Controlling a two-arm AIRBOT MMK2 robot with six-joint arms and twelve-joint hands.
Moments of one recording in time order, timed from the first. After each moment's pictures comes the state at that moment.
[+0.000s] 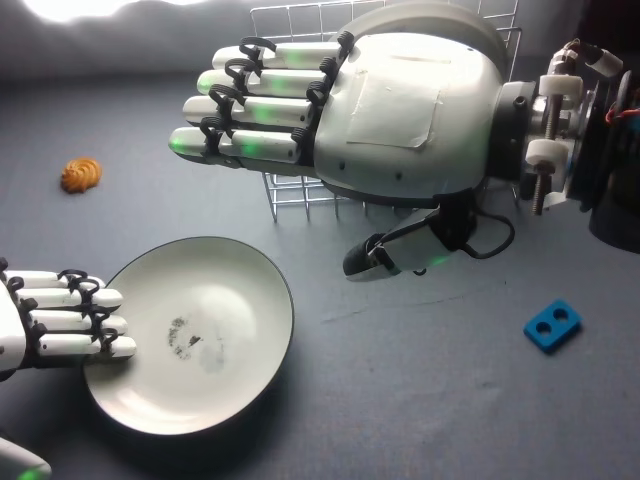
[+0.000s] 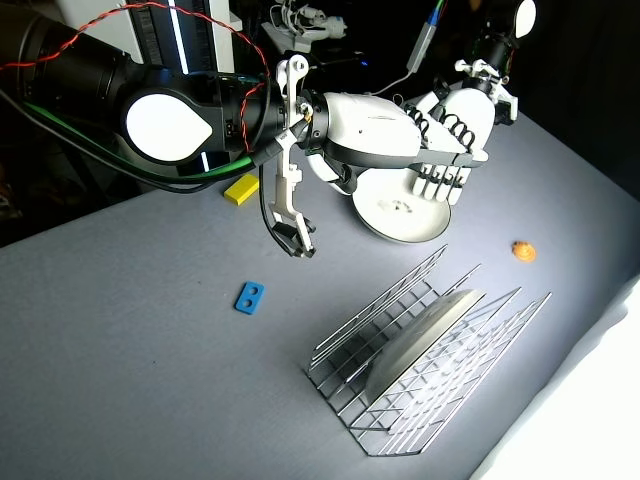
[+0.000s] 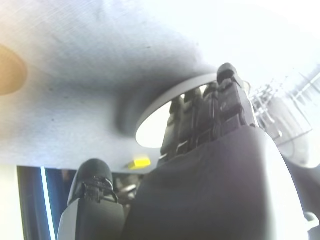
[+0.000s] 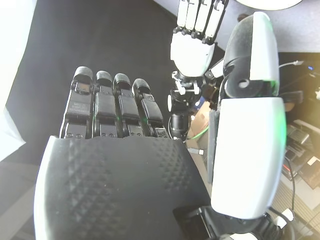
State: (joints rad) left arm 1.19 -0.77 1.21 0.98 -0.75 0.21; right arm -0.44 -1.13 0.95 -0.40 0.40 -0.96
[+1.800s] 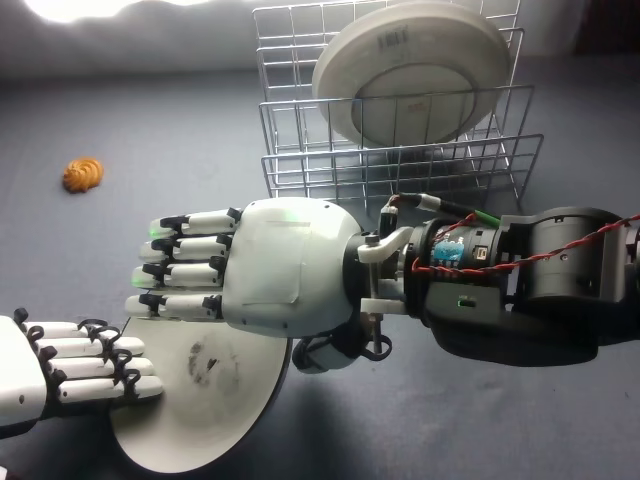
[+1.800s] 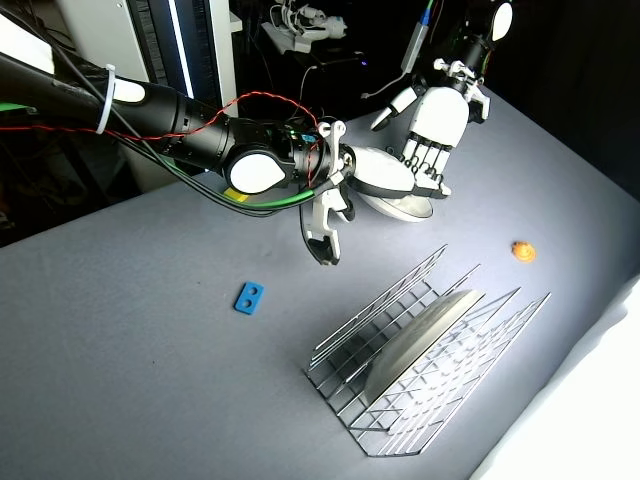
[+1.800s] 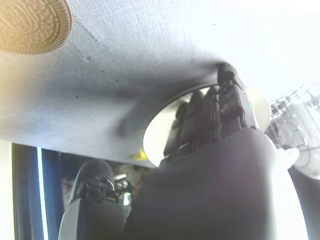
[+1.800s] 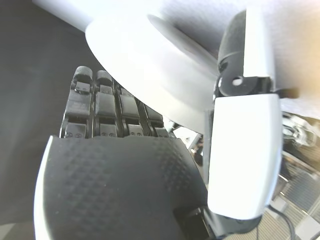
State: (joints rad) left arm 1.28 -0.77 1.11 0.90 -0.74 0.20; right arm -0.58 -1.48 1.15 -0.29 0.31 -1.26
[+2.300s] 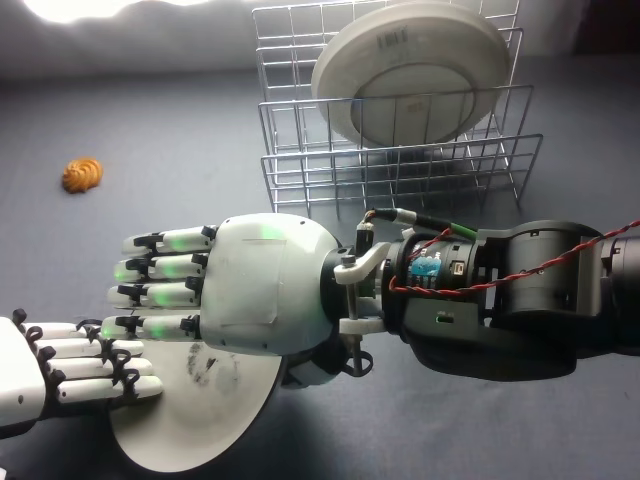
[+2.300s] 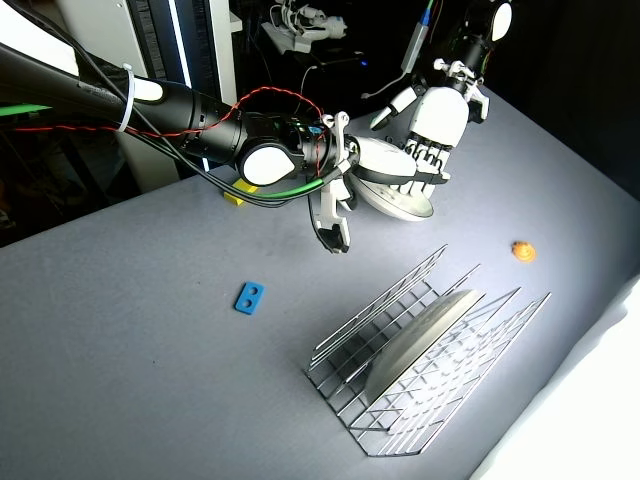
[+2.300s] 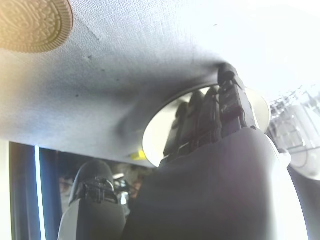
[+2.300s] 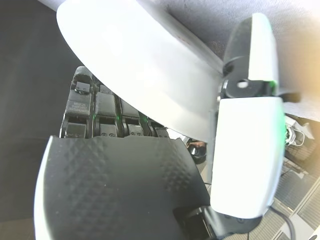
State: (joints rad) left arm 1.29 -0.77 1.11 0.89 -0.74 0.21; right arm -0.58 -1.51 1.15 -0.29 0.31 -1.30
